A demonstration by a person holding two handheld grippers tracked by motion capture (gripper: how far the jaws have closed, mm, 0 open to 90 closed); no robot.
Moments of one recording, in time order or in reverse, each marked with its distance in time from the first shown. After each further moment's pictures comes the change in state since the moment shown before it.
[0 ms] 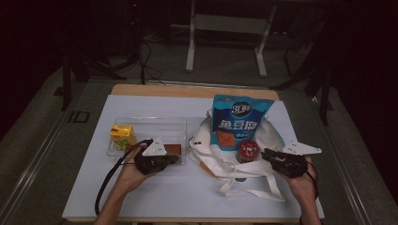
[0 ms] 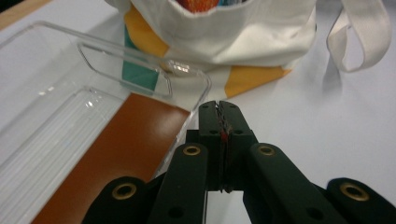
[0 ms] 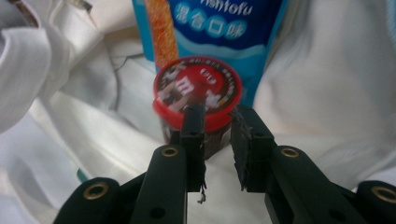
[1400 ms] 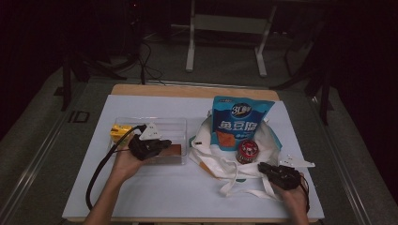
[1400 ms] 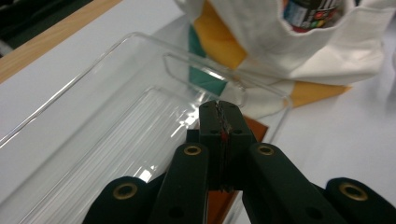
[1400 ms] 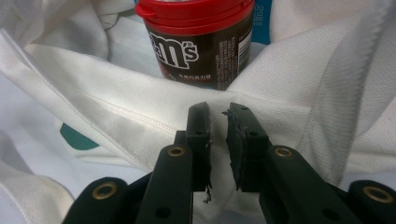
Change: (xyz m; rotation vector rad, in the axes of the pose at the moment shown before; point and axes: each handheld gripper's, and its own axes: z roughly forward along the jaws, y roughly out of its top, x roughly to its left) left arm 0.027 0.024 -0.017 0.034 0.132 -0.041; right arm 0.003 -0.064 0.024 0.007 0.039 0.150
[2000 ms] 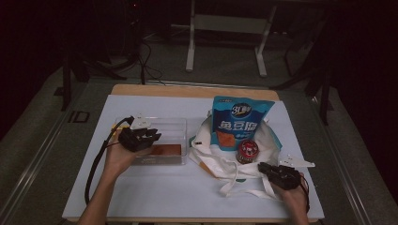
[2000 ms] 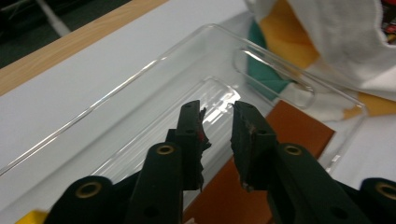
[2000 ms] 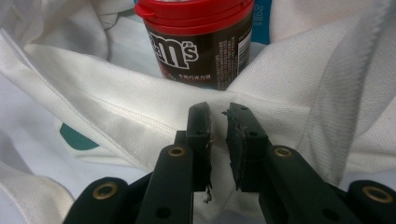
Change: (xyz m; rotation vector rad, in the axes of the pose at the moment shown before) left arm 0.028 -0.003 -0.015 0.025 0.147 -0.117; right arm 0.000 0.000 0.000 0.000 -0.001 0.002
